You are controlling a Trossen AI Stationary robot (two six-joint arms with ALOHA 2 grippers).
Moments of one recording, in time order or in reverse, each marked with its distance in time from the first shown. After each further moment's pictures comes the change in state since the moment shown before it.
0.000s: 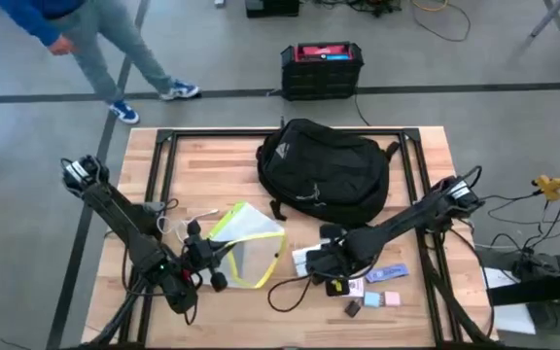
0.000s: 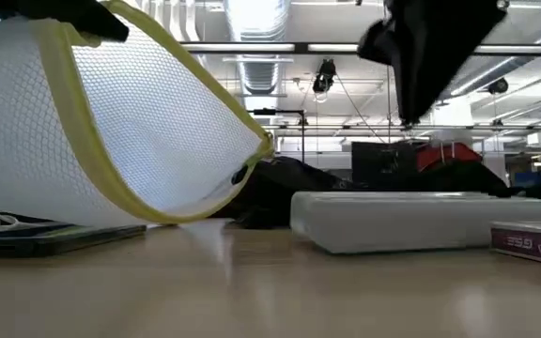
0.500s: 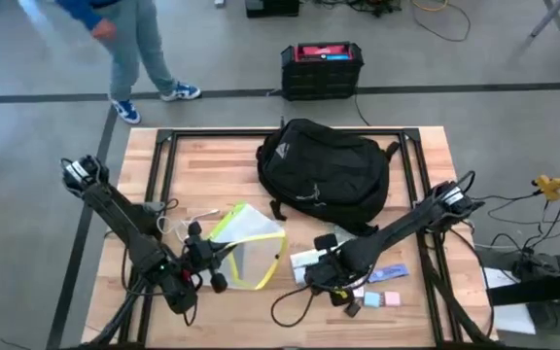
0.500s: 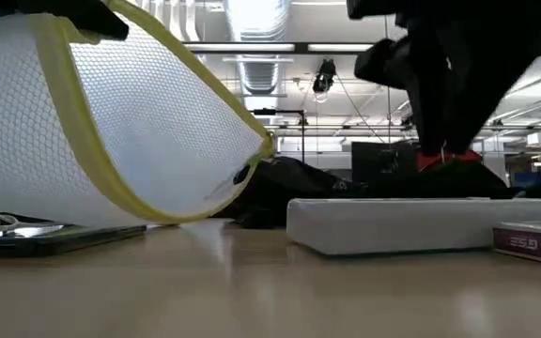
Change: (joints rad) left arm 0.000 0.000 0.000 0.023 0.016 0.000; right arm 0.039 0.072 -0.032 0.037 -0.049 -0.128
